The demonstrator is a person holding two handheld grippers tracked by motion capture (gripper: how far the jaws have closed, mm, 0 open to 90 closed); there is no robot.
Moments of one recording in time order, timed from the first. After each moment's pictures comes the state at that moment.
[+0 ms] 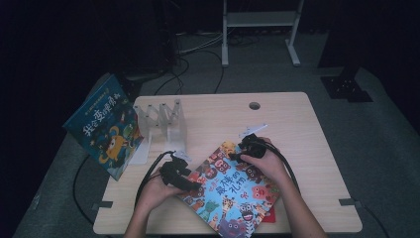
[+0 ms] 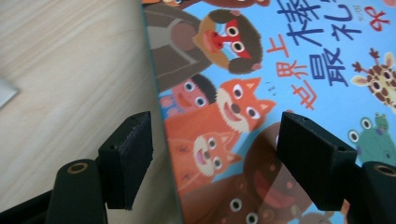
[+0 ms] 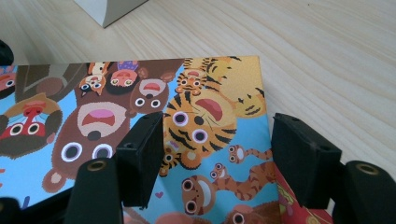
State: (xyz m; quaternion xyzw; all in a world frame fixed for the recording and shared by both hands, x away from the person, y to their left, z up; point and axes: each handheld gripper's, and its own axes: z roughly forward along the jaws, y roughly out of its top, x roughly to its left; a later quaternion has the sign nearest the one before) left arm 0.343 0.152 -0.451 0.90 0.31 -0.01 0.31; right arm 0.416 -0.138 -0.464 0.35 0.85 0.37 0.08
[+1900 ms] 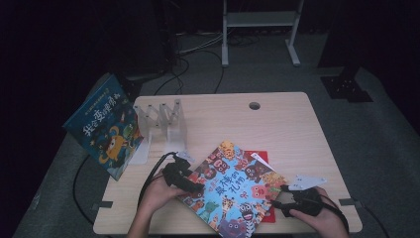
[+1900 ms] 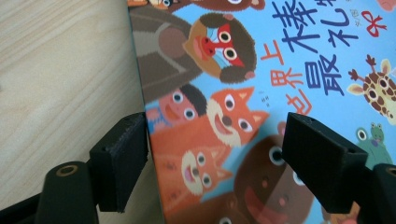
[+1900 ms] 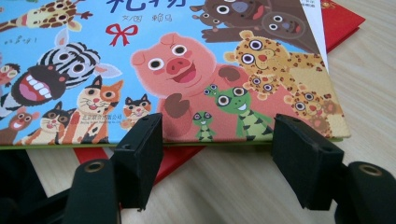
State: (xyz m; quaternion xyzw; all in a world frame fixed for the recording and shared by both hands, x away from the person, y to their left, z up) left arm 0.343 0.146 -0.453 0.90 0.32 -0.02 0.31; right arm 0.251 -0.250 -0.471 0.34 0.85 0.37 0.12
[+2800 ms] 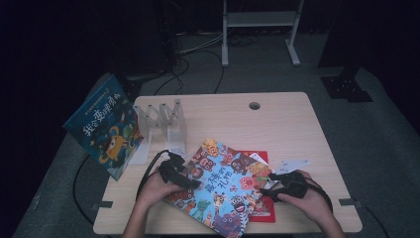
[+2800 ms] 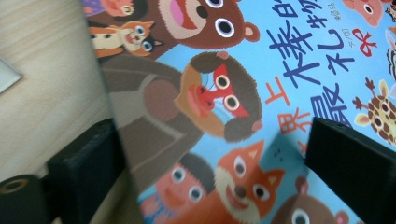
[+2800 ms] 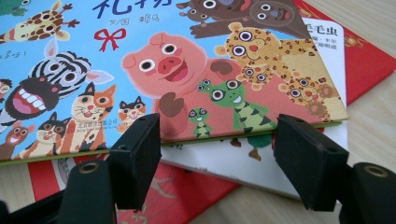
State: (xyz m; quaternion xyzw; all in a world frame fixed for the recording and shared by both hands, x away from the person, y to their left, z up) left arm 0.362 0.163 -0.470 0.88 0.34 -0.05 0.33; right arm 0.299 -0.227 -0.471 0.32 0.87 0.38 0.08
